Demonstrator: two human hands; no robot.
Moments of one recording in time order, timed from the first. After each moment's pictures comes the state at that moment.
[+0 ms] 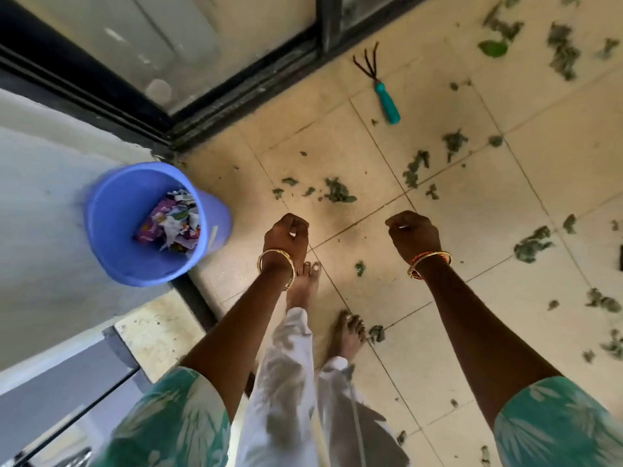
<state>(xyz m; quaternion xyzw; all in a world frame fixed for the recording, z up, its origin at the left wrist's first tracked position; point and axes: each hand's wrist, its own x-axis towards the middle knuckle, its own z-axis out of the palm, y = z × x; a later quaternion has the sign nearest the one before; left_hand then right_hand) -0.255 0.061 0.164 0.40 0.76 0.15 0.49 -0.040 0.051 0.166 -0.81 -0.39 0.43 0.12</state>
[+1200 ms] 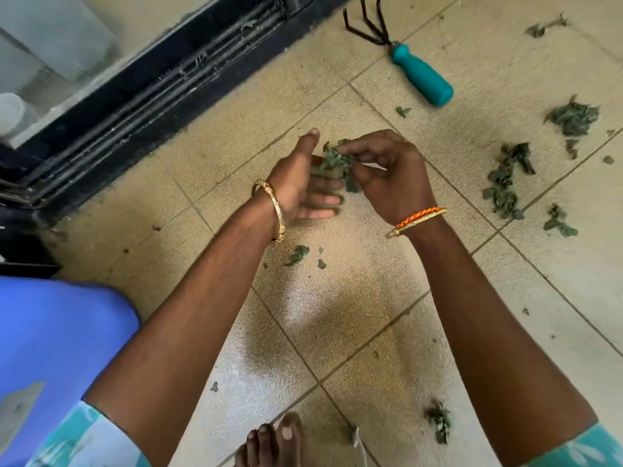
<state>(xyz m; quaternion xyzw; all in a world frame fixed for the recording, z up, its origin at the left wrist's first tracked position) -0.208 0.246 -0.059 0.38 0.62 0.13 0.67 -0.075 0.211 -0.099 -0.63 -0.53 0.35 0.45</state>
